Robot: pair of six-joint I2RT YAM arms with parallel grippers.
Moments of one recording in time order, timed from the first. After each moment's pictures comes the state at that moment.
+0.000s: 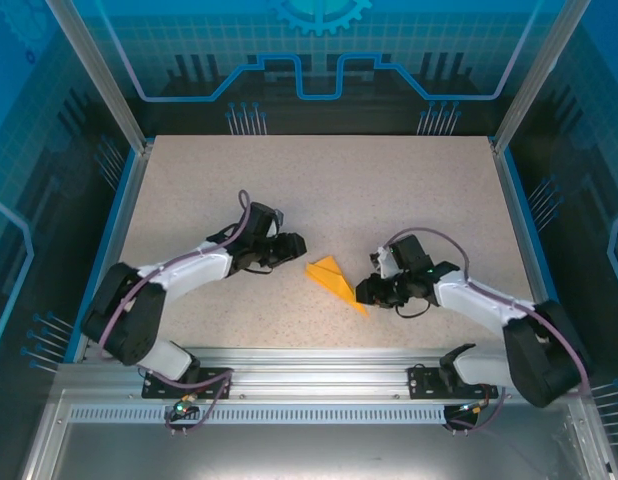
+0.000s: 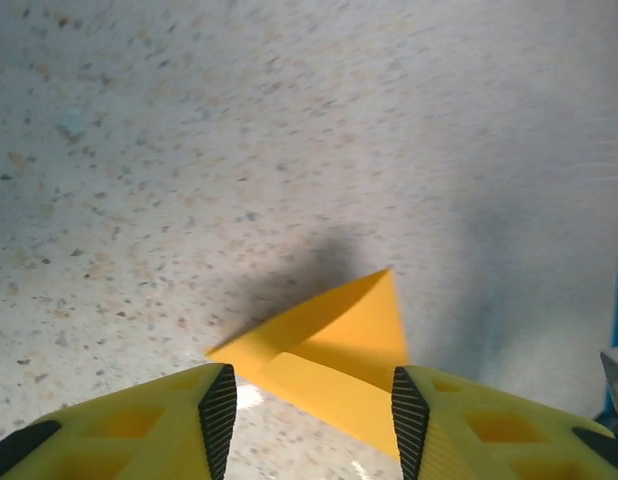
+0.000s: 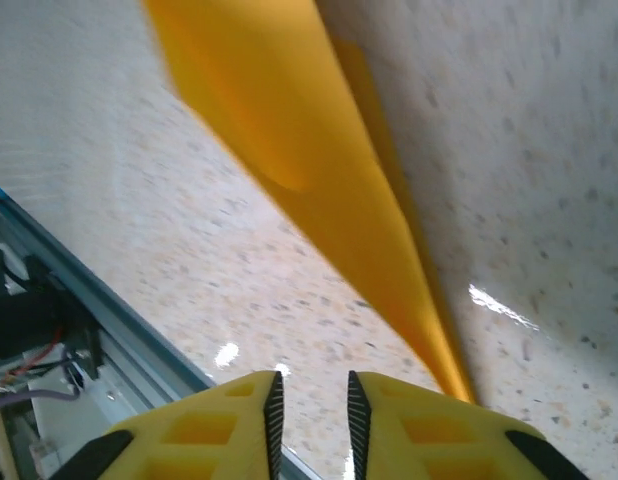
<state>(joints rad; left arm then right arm) -0.49 1.48 0.84 -0.19 0.30 -0.85 0.45 1.23 0.57 -0.40 -0.57 0.57</state>
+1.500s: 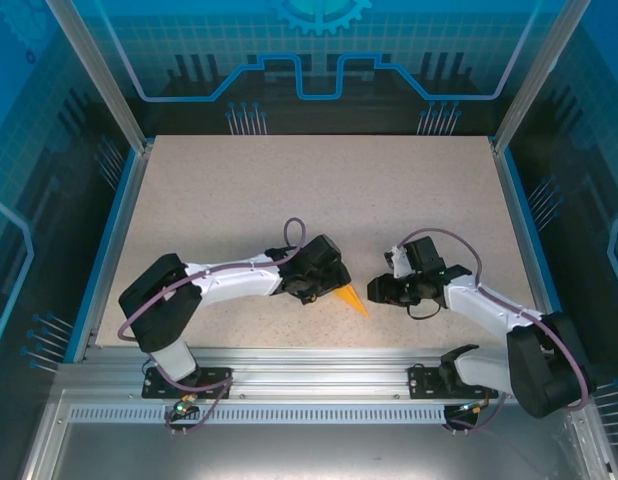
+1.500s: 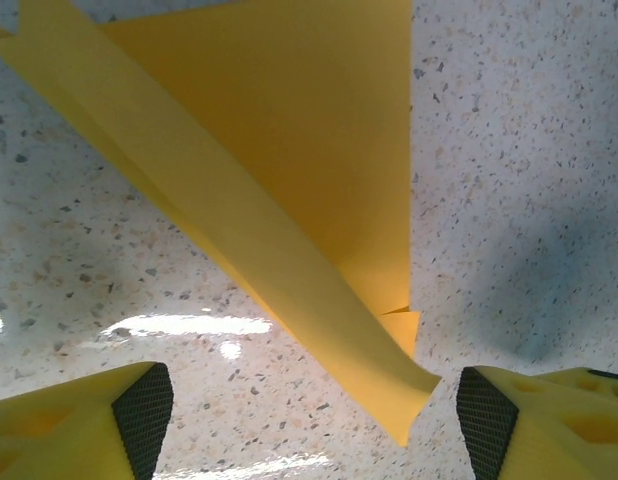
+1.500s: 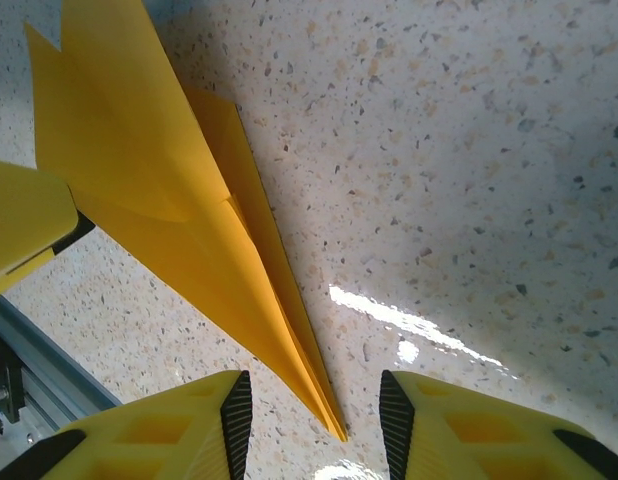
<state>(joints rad) -0.89 1.70 1.03 -0.37 0.03 -1.29 0.34 1.21 0.51 -0.41 -0.50 0.44</state>
